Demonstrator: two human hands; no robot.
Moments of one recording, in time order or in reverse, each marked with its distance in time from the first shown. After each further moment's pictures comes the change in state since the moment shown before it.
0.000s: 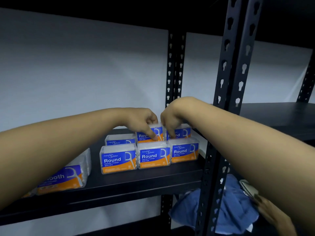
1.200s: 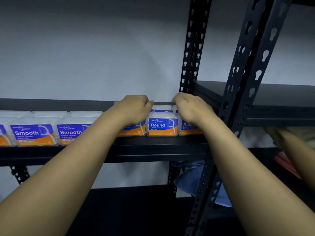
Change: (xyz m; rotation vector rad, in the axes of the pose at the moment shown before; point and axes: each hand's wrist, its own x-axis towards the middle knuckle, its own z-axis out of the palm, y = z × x) left_hand -0.070 0.009 0.066 0.046 0.432 -0.398; right_hand -0.026 -0.011 0.097 0.840 0.667 -0.022
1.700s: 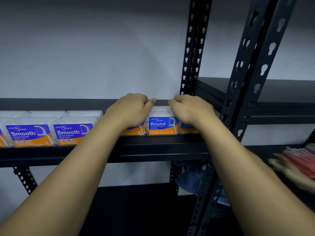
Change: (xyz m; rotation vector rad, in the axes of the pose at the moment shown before) left_hand -0.007 0.000 0.007 0.019 0.119 0.040; right_hand 0.002 -0.002 0.010 -0.179 -0.015 -0.005
